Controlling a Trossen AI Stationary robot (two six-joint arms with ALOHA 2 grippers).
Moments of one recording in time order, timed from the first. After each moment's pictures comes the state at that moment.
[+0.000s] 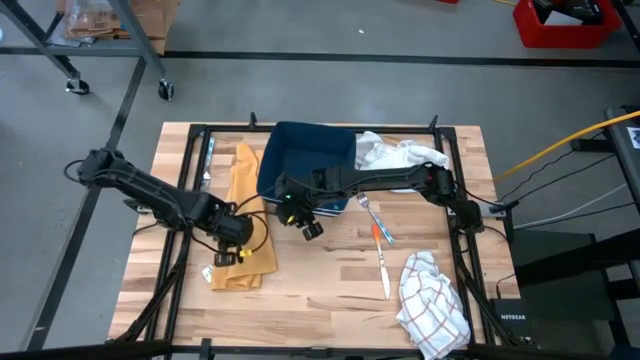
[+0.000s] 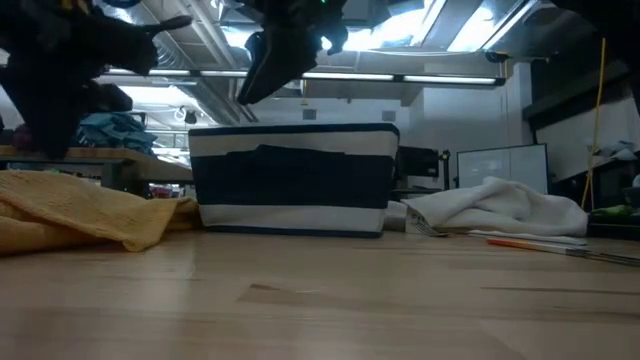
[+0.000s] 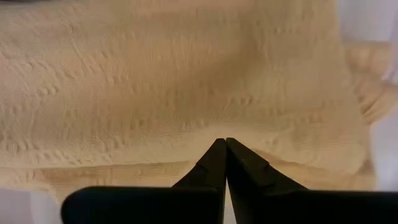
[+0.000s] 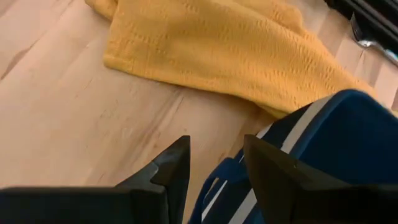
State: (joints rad) left arm -0.35 1.22 0.81 -0.97 -0.04 -0.43; right arm 0.01 2.19 2.08 -0.86 -0.09 -0.55
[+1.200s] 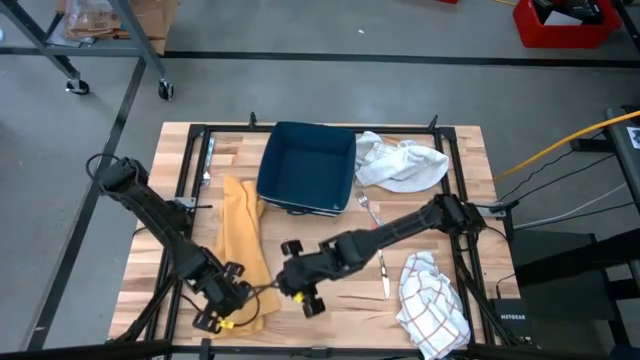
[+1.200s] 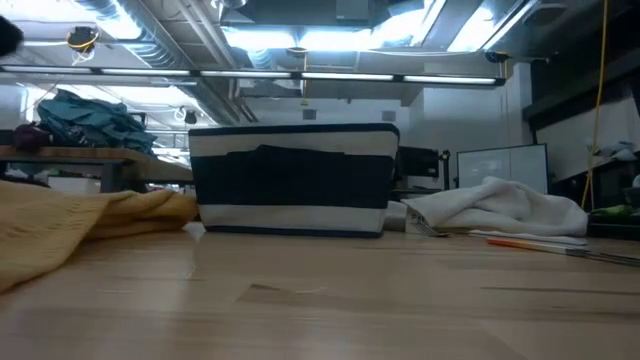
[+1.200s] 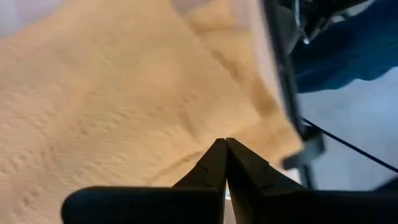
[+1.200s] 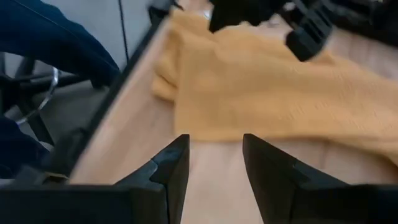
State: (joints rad) left arm -0.82 1.48 1.00 -0.68 0.12 -0.54; right arm 0.39 2.19 2.08 -0.67 0.02 -0.05
